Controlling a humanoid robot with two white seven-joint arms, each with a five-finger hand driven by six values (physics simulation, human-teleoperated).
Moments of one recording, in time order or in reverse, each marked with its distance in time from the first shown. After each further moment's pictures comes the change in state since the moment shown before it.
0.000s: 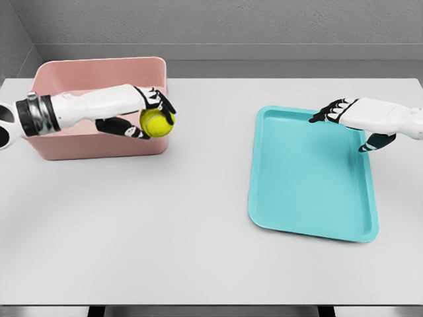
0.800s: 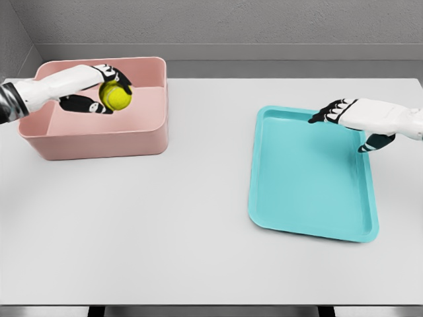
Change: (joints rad) left arm -0.008 -0.016 0.046 0.276 -0.012 0.000 0.051; right arm 0.002 0.002 0.000 -0.001 0.000 0.000 0.000
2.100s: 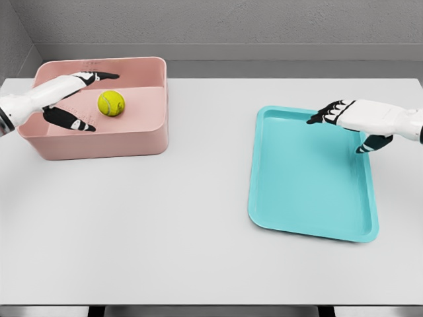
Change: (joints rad) left arm 0.169 0.052 0.151 -0.042 0.056 0.000 0.028; right arm 0.000 0.008 0.004 0.008 0.000 0.000 0.000
